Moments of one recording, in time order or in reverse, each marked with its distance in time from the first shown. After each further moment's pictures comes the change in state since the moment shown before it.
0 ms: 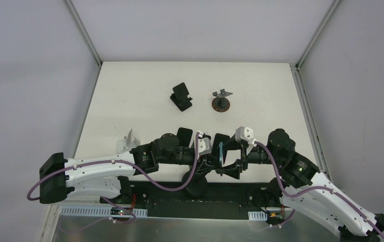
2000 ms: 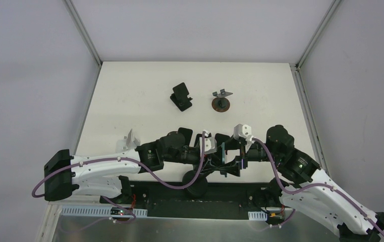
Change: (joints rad) left arm 0.000 0.071 0.049 0.000 0.029 -0.014; right arm -0.012 0.057 0.069 -0.065 -0.023 -0.028
